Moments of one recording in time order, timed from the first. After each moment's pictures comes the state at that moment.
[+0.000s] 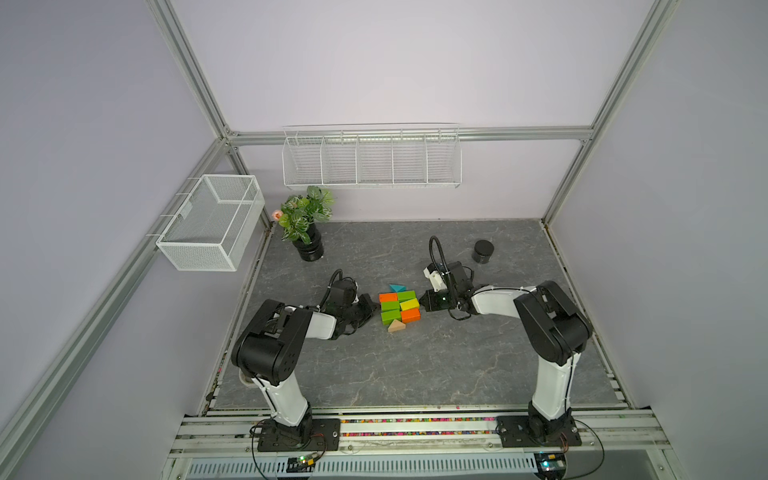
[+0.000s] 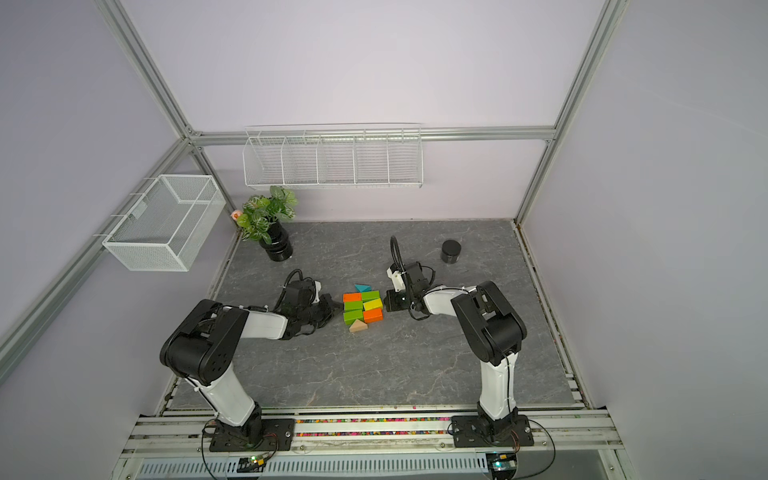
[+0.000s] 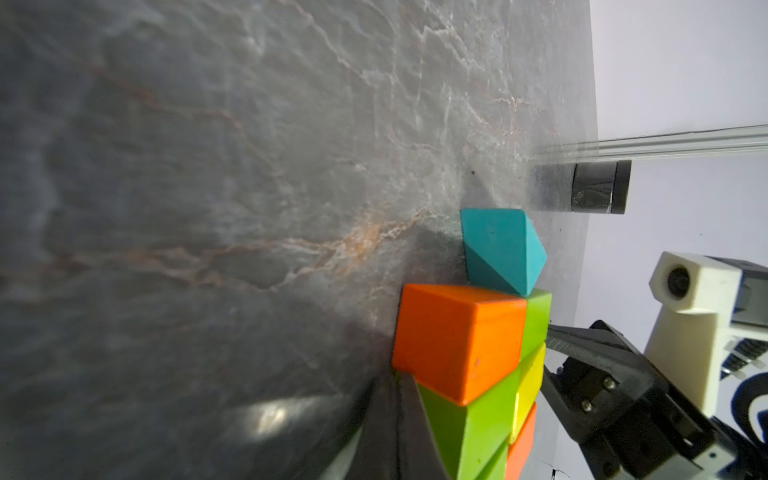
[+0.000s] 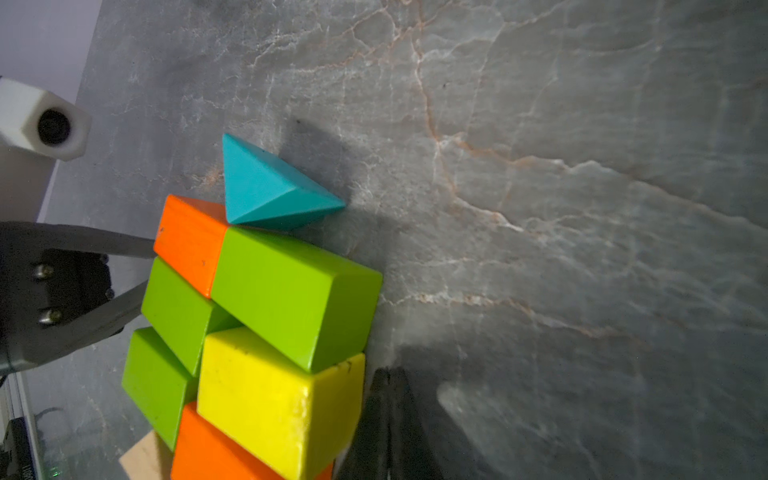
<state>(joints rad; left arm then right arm) -0.38 1.76 0.63 0.41 0.43 -0.96 0.53 1.94 1.03 0.04 -0.37 0.37</state>
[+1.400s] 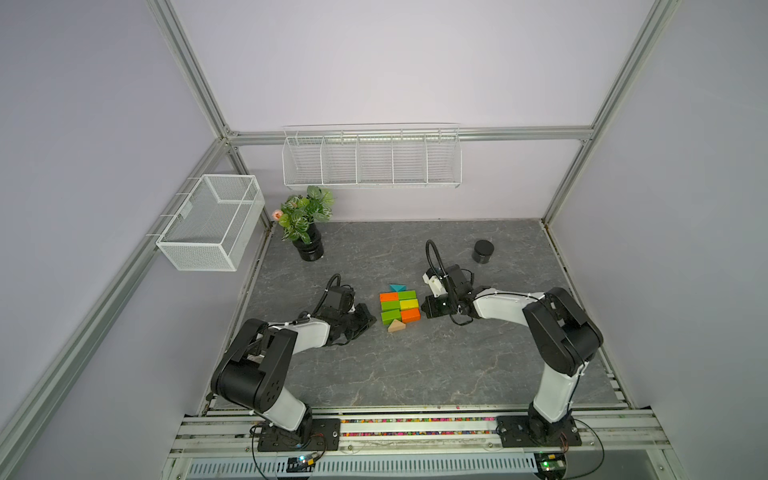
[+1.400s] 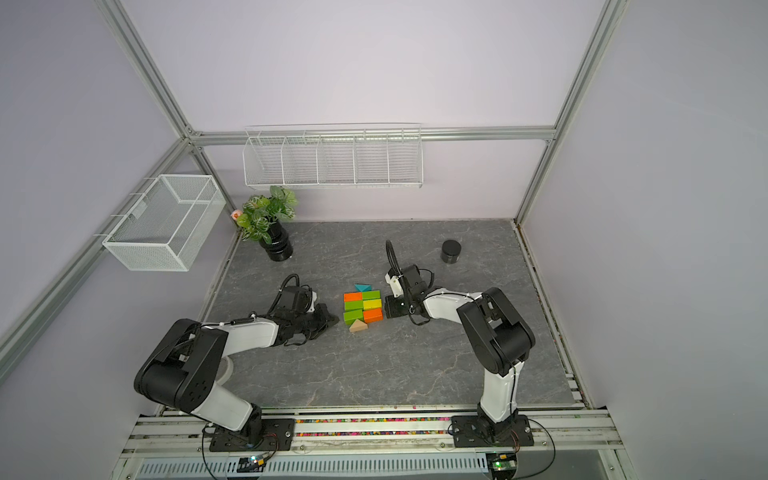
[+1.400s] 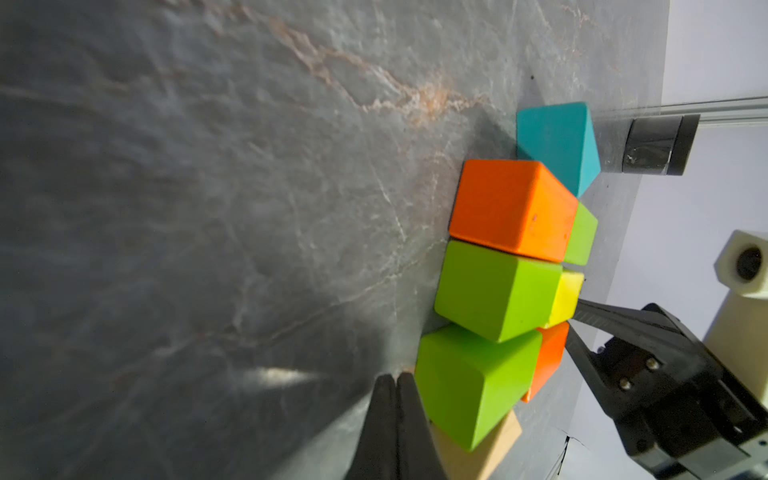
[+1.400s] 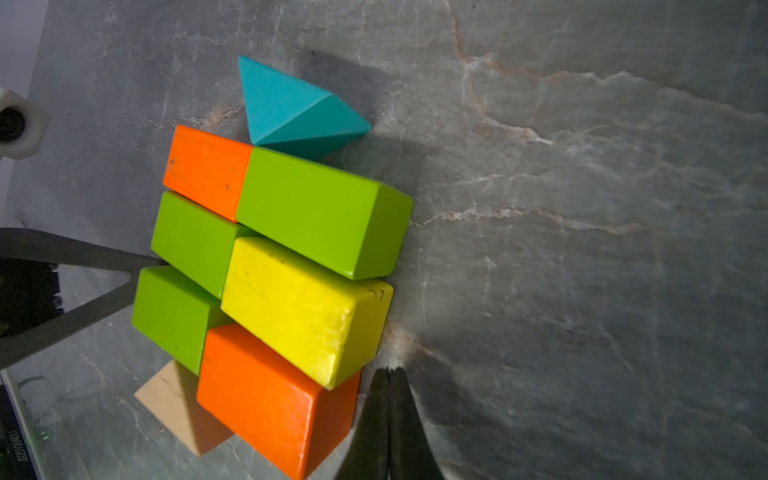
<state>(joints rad) -0.39 1.56 0.57 0.12 0.42 -0.93 0.58 1.86 1.00 -0.08 -0.32 0.34</state>
